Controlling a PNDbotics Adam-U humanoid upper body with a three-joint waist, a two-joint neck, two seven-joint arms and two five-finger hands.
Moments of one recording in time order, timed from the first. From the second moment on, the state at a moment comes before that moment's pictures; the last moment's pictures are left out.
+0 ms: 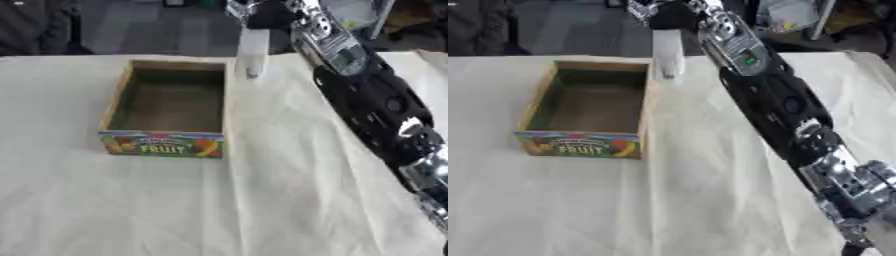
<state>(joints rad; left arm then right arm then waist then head) -0.17 0.18 0.05 -1.78 0.00 -0.01 0.05 -0.98 -0.48 0.24 -1.22 -0.30 -0.25 0.24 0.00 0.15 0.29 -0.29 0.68</state>
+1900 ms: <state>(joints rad) -0.21 0.17 0.03 -1.76 0.01 -0.01 0.03 -0.97 -0.36 0.27 -1.09 -0.17 -0.27 0.24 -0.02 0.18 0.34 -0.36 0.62</state>
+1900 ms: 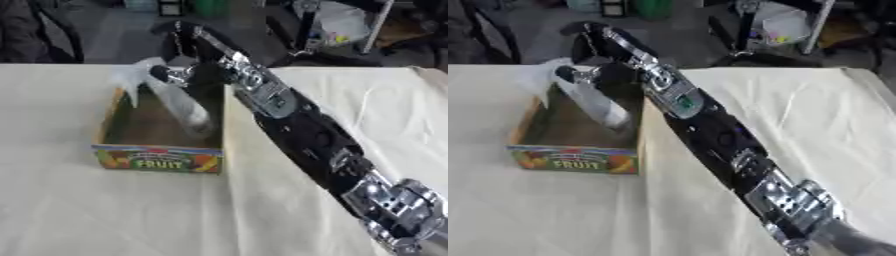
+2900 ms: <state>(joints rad) -0.18 0.17 0.06 -1.76 0.00 -0.01 0.06 -0.81 -0.52 0.22 -1.29 -0.23 -0.26 0.16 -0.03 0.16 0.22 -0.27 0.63</state>
